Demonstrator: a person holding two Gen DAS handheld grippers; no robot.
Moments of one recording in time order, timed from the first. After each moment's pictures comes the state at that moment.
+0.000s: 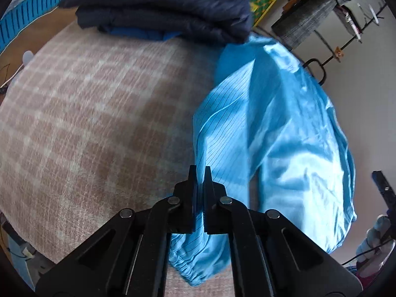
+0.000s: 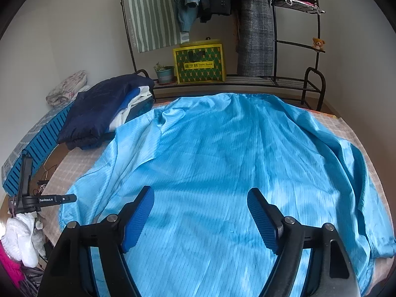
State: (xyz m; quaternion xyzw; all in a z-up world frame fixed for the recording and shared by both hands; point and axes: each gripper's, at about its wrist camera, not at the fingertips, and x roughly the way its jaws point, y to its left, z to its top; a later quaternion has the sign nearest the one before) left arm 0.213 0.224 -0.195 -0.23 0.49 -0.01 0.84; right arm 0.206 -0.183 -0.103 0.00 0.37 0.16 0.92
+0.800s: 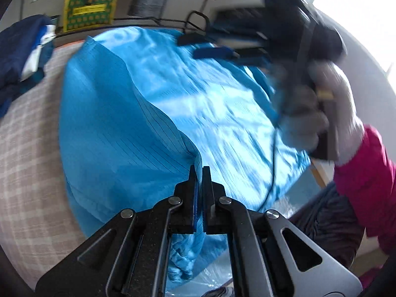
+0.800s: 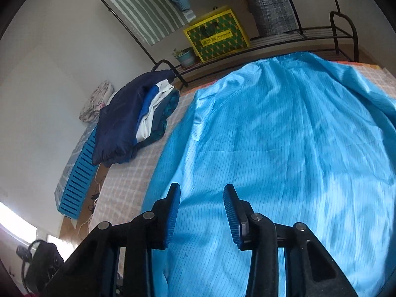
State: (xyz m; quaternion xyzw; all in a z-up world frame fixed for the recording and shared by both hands) left arm 0.176 0.011 -0.139 -0.04 0.46 -0.30 0.83; right arm 0.295 -0.183 -0.131 0.14 0.47 0.27 0.83
